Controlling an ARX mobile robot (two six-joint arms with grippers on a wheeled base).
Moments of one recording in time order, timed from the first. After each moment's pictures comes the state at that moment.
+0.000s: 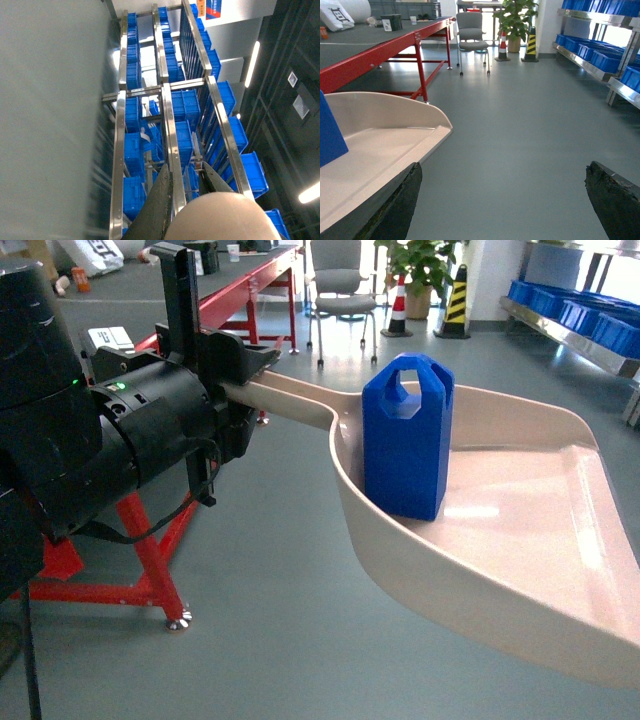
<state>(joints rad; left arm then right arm) -0.34 1.98 0.78 1.28 0.13 -1.43 0.01 0.57 0.05 0.52 0.00 -0.01</state>
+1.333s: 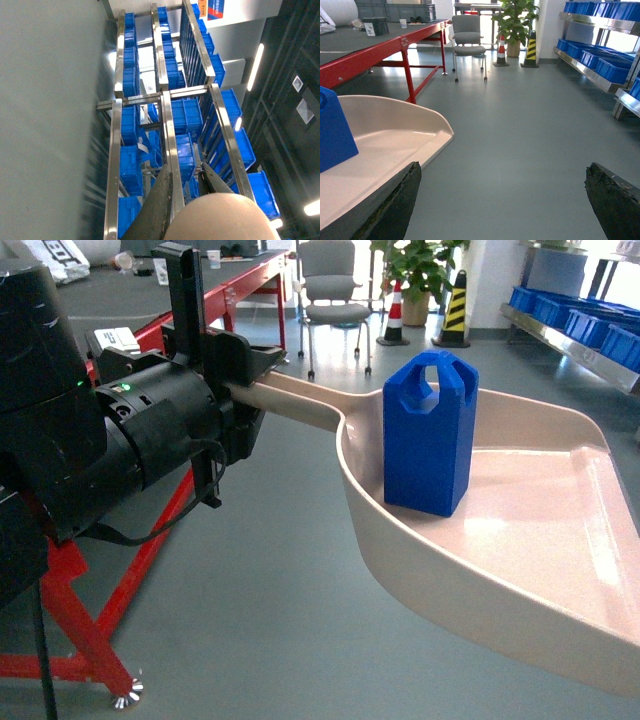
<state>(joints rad) -0.34 1.98 0.78 1.28 0.13 -1.43 0.00 0.57 0.05 0.52 0.00 -0.01</state>
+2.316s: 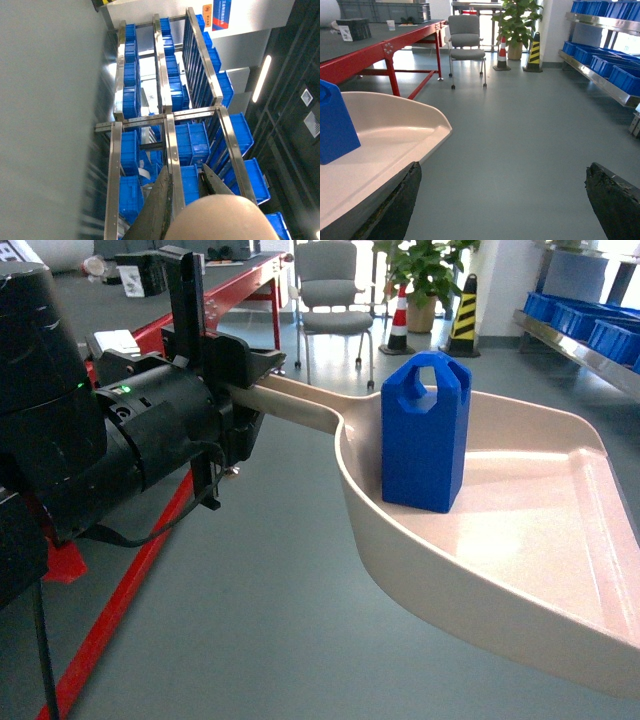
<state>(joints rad) -0.34 1.98 0.78 1.28 0.13 -1.43 0.00 0.57 0.05 0.52 0.00 -0.01</state>
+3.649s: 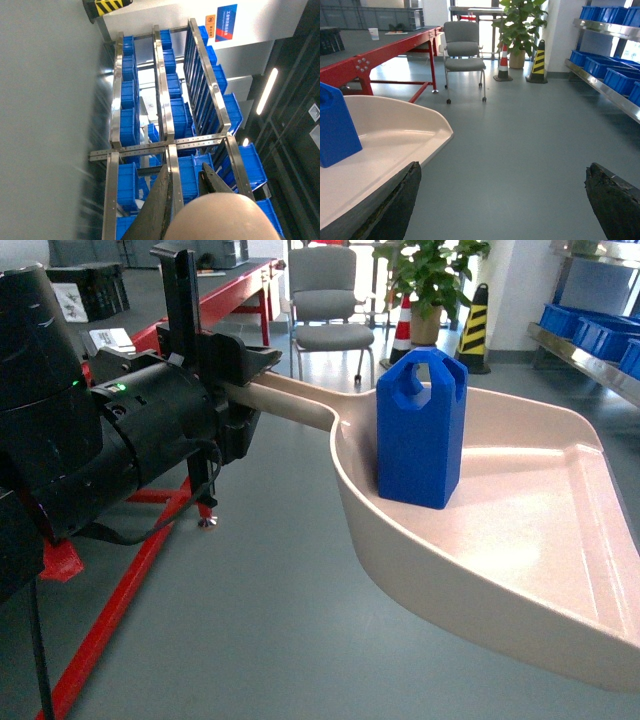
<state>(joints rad) -0.34 1.98 0.78 1.28 0.13 -1.43 0.00 0.57 0.05 0.52 0.00 -0.01</state>
